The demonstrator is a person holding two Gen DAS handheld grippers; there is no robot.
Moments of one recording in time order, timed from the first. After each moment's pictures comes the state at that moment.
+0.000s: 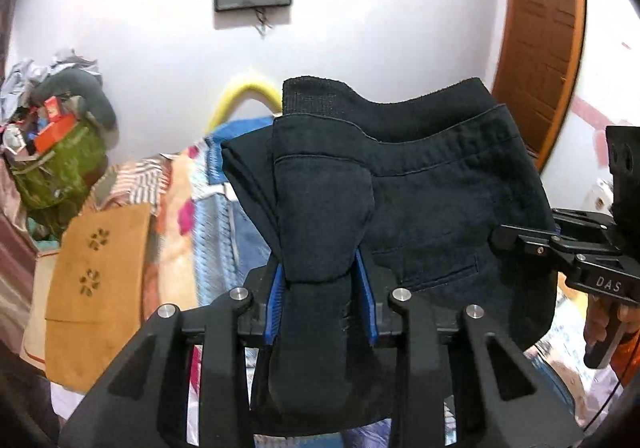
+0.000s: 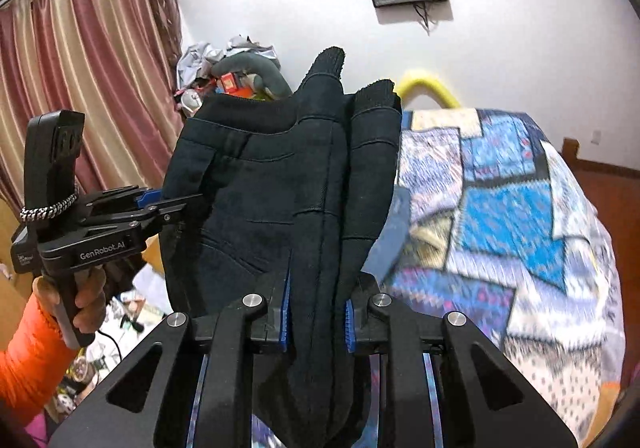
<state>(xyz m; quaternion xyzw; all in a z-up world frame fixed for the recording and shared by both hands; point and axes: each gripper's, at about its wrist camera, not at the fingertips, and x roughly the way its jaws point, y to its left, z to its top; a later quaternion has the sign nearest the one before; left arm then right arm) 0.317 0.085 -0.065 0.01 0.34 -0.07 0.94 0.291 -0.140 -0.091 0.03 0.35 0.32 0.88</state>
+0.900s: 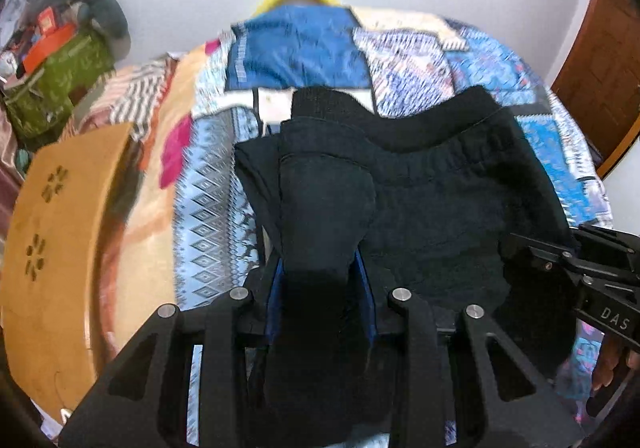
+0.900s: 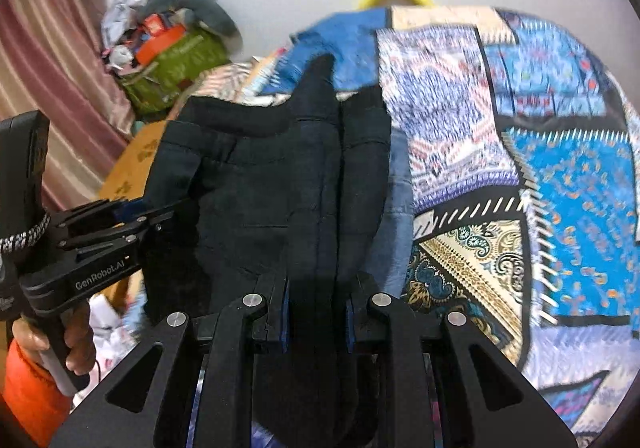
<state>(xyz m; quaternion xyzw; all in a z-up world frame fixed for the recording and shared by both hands) 0.523 0.157 -0.265 -0.03 0.48 -0.01 0.88 0.467 -0.059 -0.256 0.03 0.50 0.26 0.83</state>
